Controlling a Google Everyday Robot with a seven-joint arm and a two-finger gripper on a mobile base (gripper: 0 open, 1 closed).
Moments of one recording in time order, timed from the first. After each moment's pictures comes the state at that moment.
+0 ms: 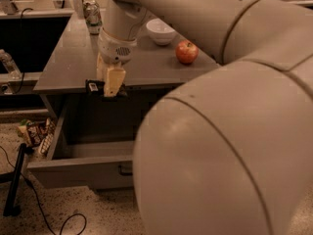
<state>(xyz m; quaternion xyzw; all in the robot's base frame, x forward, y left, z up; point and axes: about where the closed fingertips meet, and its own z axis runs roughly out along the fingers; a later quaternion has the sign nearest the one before) 0.592 0.129 0.868 -0.84 0.51 0.13 0.14</state>
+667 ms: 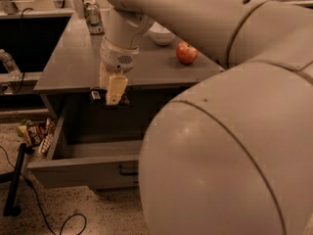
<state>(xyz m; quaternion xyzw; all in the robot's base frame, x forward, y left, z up) 0.575 0.123 0.850 -0.83 0.53 0.14 0.12</state>
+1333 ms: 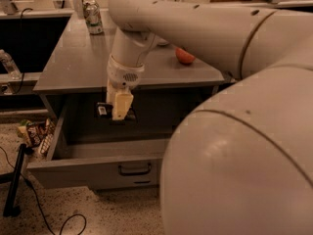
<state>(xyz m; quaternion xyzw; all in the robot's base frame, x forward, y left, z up) 0.554 0.110 0.816 -0.82 0.55 0.15 0.11</state>
